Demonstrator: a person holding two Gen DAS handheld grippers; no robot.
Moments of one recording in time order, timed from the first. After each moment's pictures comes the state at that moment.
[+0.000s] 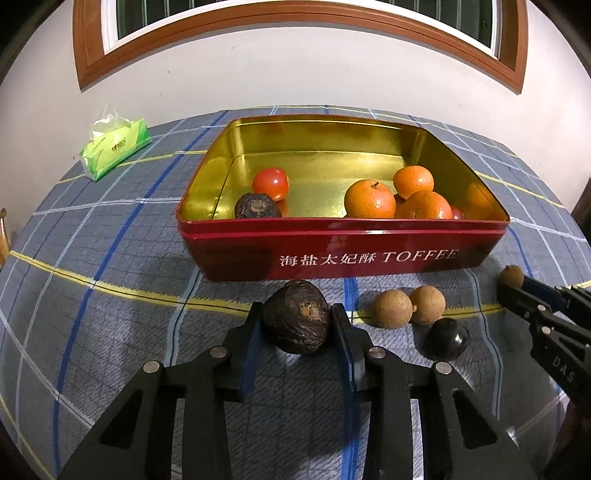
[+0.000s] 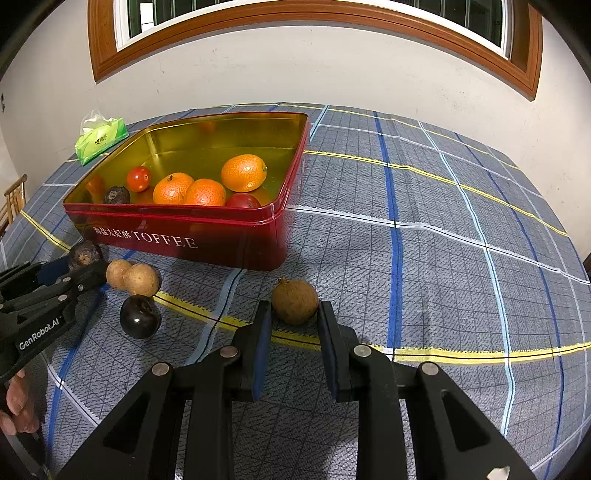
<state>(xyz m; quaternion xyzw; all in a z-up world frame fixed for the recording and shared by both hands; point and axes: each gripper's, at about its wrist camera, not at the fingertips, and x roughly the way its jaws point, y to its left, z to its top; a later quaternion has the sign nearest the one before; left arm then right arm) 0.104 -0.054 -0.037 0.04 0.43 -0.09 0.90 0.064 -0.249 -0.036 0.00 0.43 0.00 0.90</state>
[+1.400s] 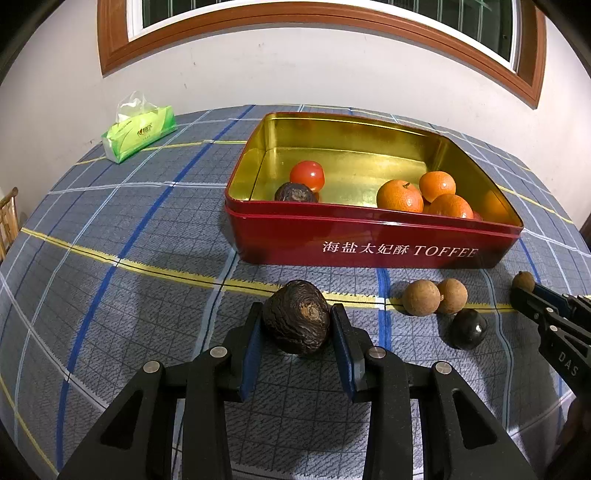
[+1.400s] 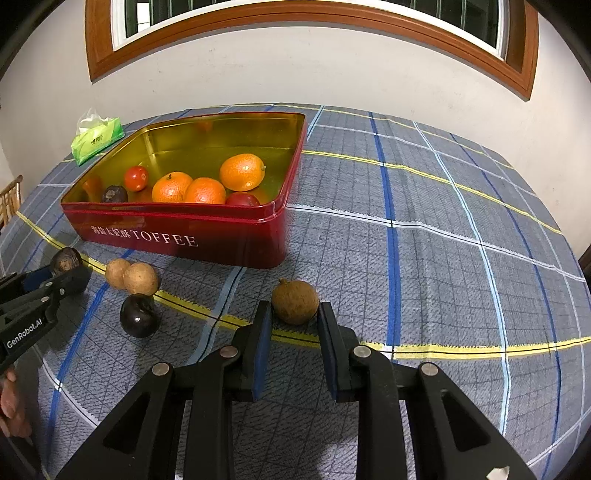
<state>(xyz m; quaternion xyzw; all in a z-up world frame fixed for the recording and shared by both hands) 0.096 -0.034 -0.036 0.01 0.43 -0.07 0.90 0.063 -0.248 -0.037 0.00 0.43 -0.02 0.90</state>
